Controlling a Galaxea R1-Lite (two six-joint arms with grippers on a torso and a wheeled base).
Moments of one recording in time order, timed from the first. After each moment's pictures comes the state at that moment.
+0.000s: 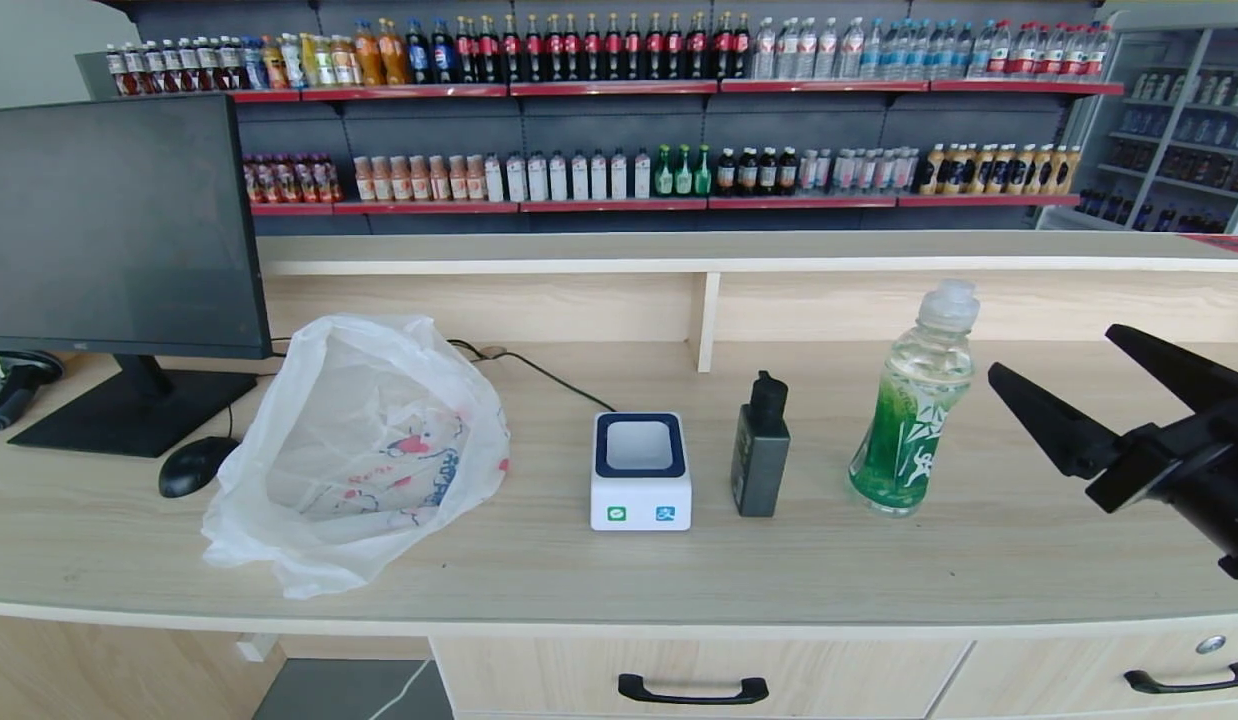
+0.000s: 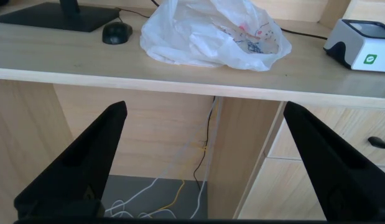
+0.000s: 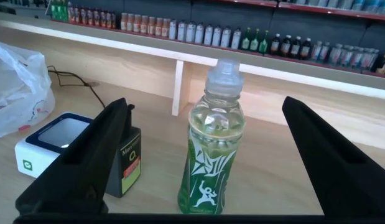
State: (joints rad) left arm 0.00 0.00 0.00 0.01 0.00 0.00; right arm 0.24 1.35 -0.24 -1.35 0.06 -0.13
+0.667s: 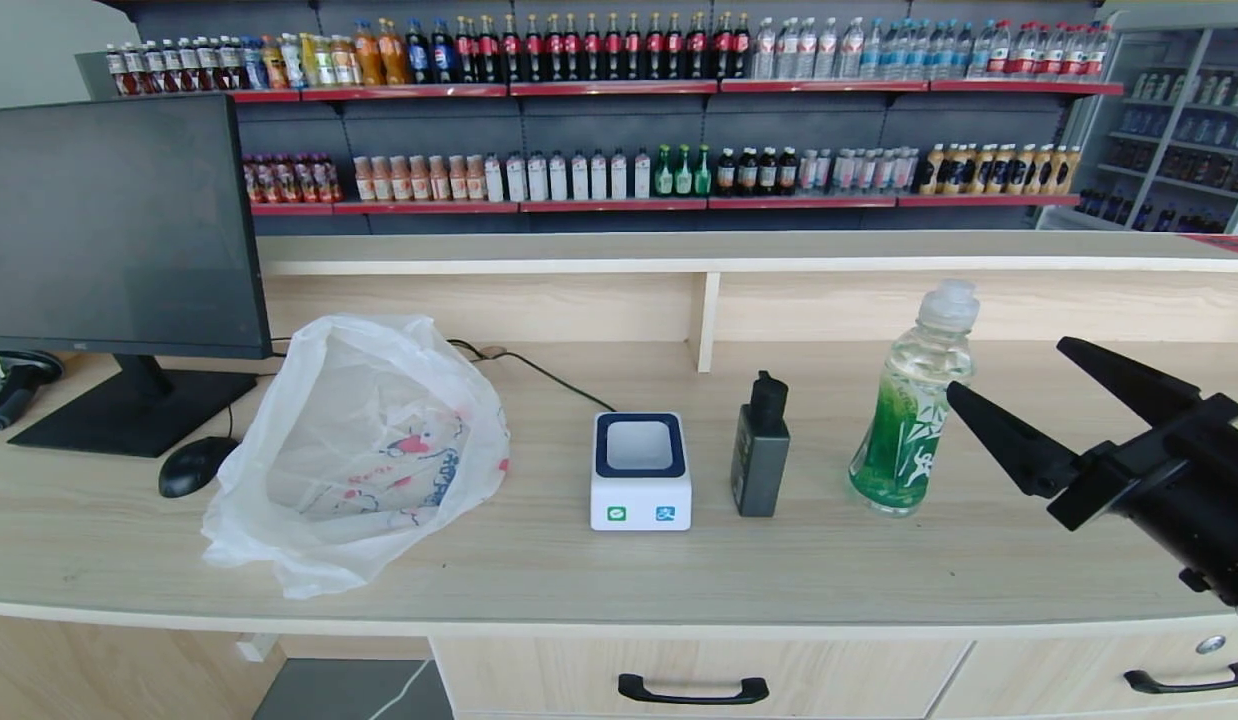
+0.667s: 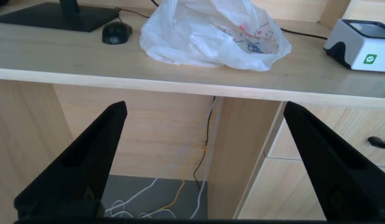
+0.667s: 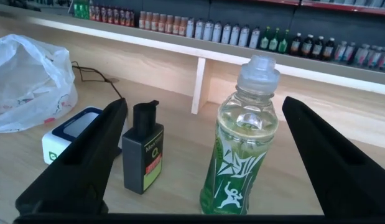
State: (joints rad) left arm 0.00 0.00 0.00 0.01 0.00 0.00; right arm 0.31 1.40 -0.22 -1.40 0.06 -0.13
